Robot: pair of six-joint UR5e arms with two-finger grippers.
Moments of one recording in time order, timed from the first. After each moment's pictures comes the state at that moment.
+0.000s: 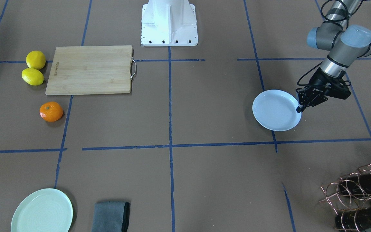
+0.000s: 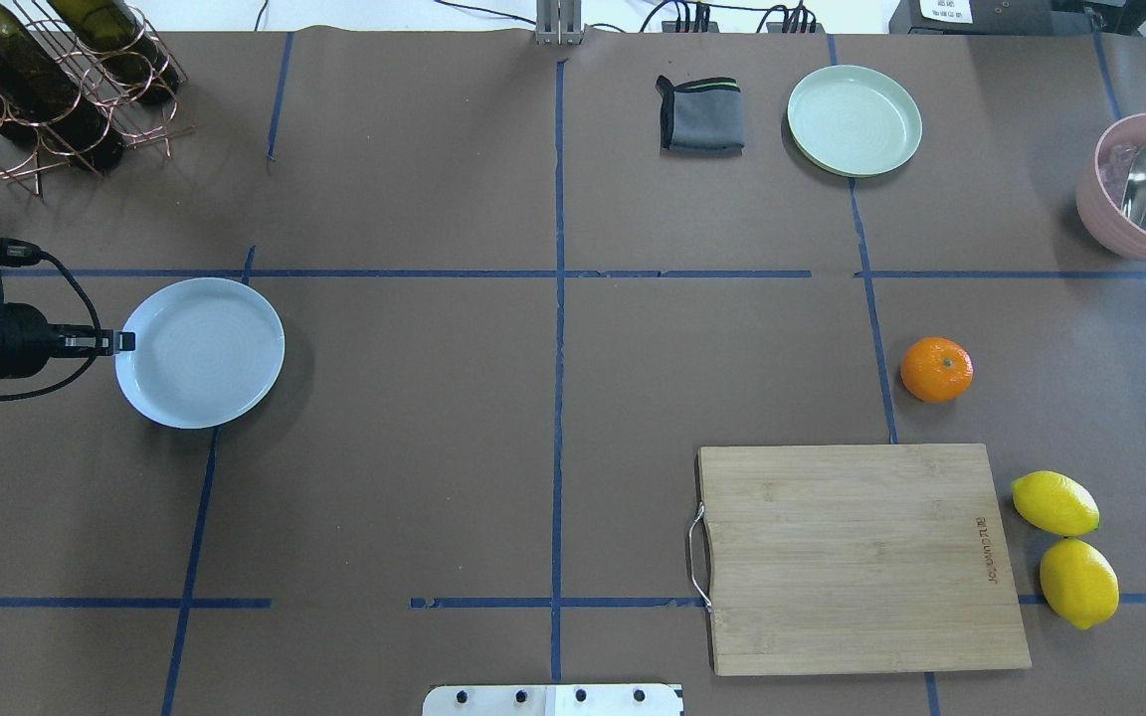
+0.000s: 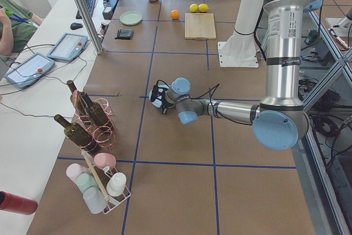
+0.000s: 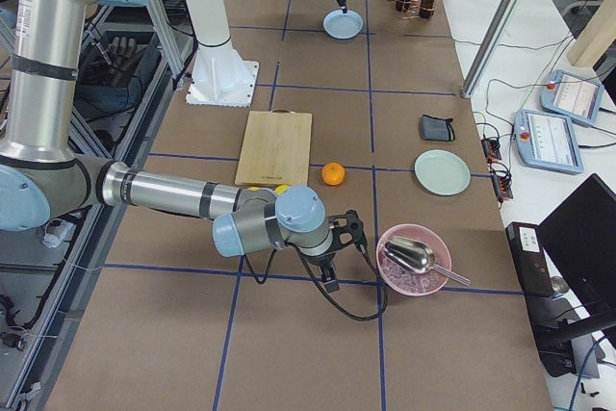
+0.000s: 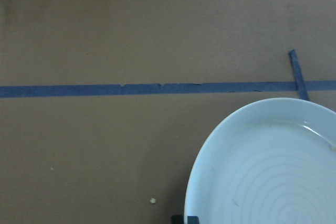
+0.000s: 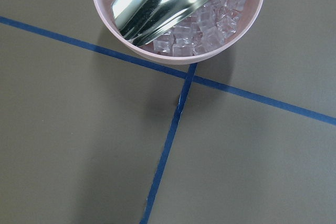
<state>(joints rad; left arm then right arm) -0.81 -1.54 -1.61 -2.65 -1.91 -1.04 1.58 -1.80 1.67 -1.14 2.37 -0.09</state>
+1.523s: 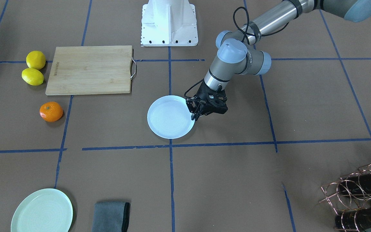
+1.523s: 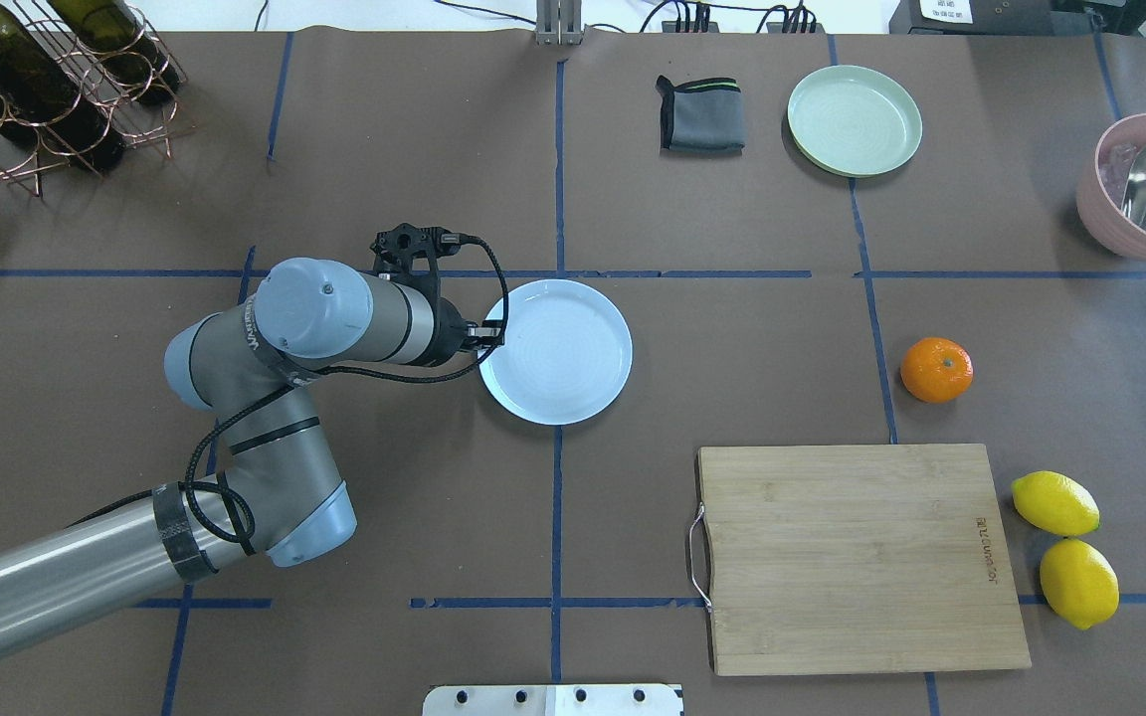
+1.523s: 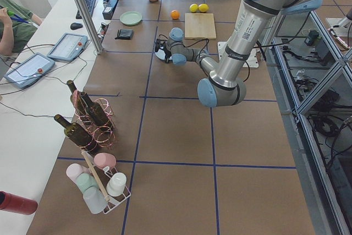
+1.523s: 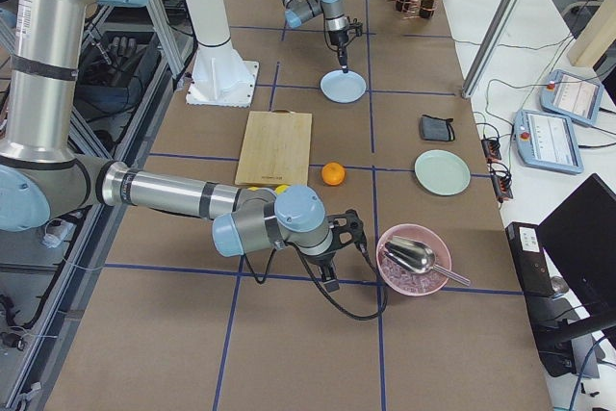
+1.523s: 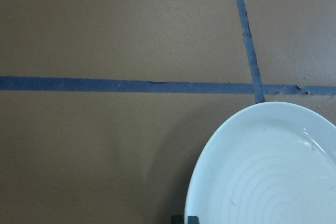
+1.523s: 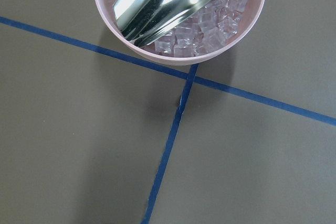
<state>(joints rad) -0.53 -2.17 -1.43 -2.26 -1.76 -1.26 1.58 -1.80 1.67 -1.14 2.37 -0.09</state>
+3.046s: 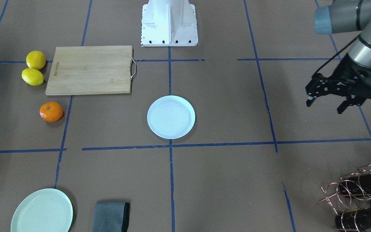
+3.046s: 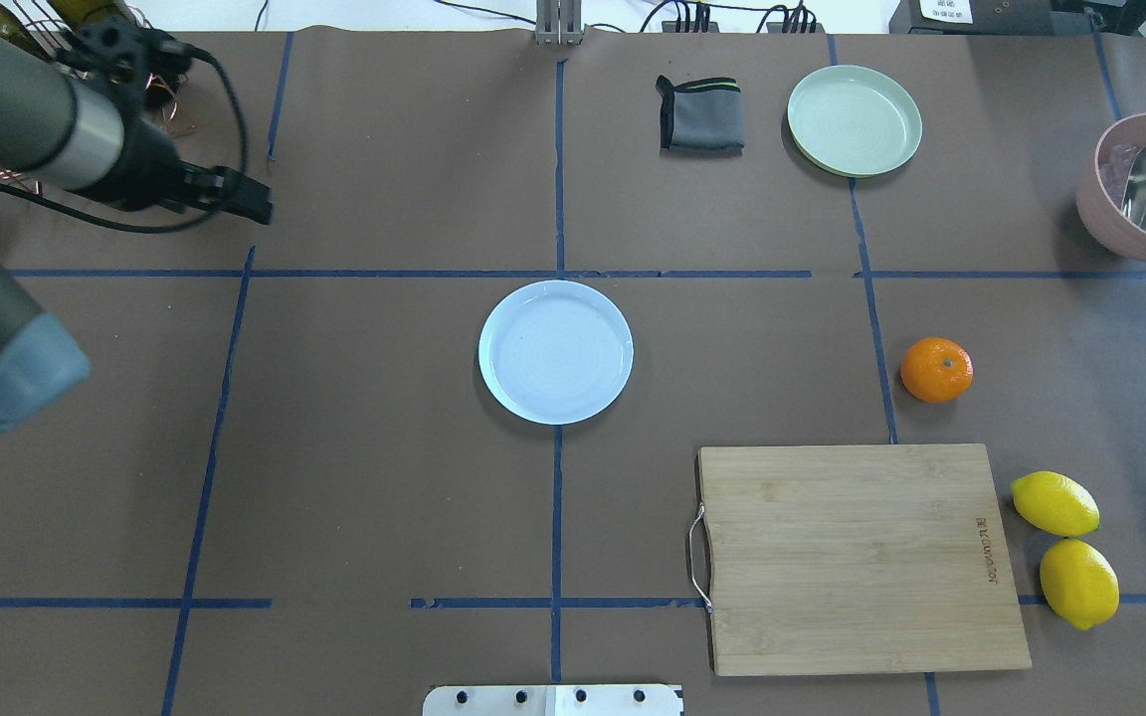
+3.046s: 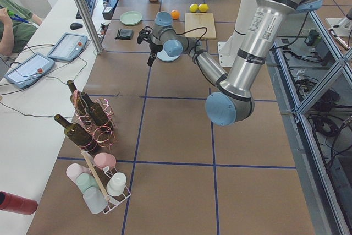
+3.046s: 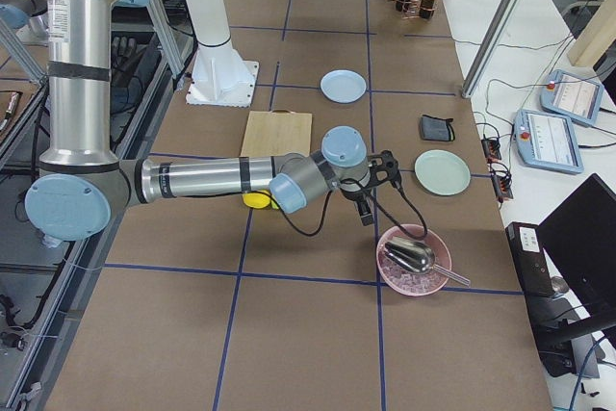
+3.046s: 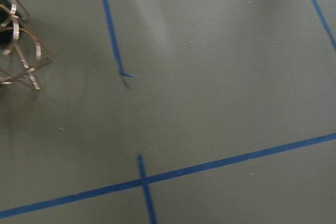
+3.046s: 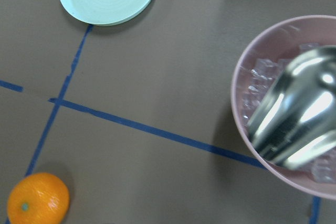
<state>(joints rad) -1.20 -1.75 -1.85 -1.78 -2.19 -0.37 1.35 -1.60 1.72 -1.06 2.39 0.33</state>
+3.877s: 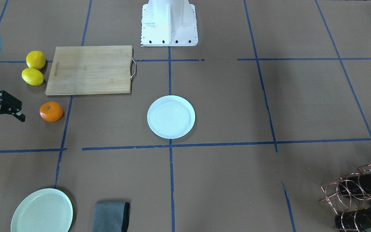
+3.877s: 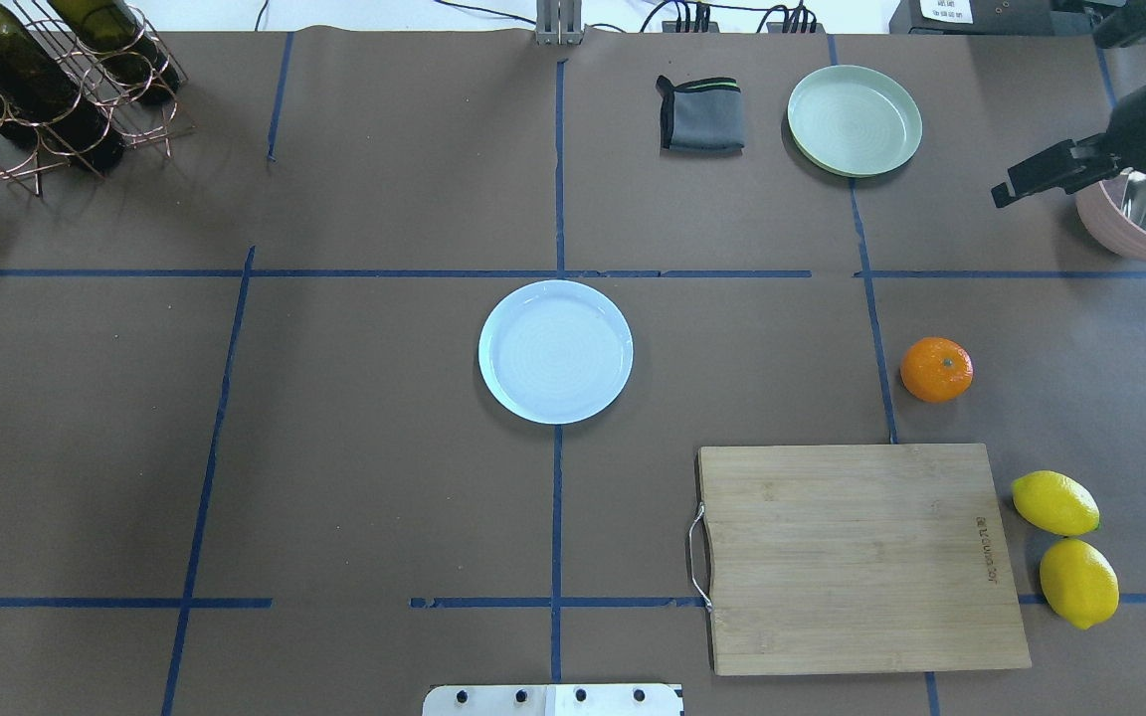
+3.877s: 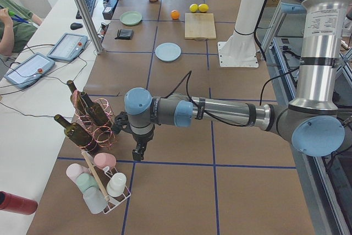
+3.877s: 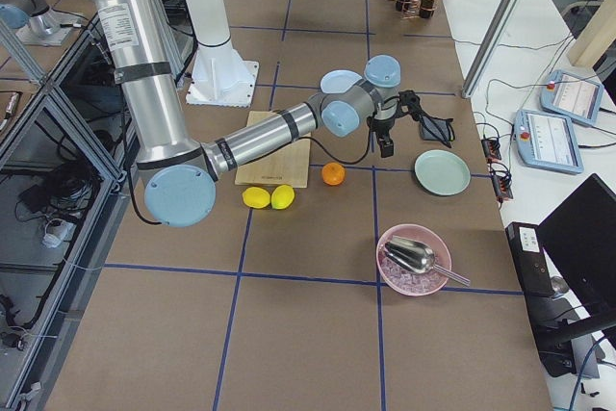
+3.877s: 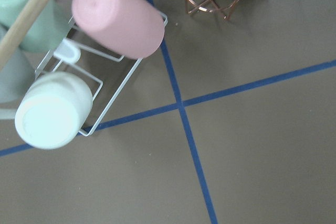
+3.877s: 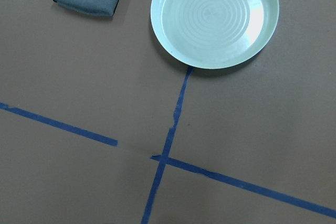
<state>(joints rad) -1.58 -1.58 -1.66 -1.52 -2.30 0.21 1.11 -1.31 1.76 -1.36 2.26 0.50</state>
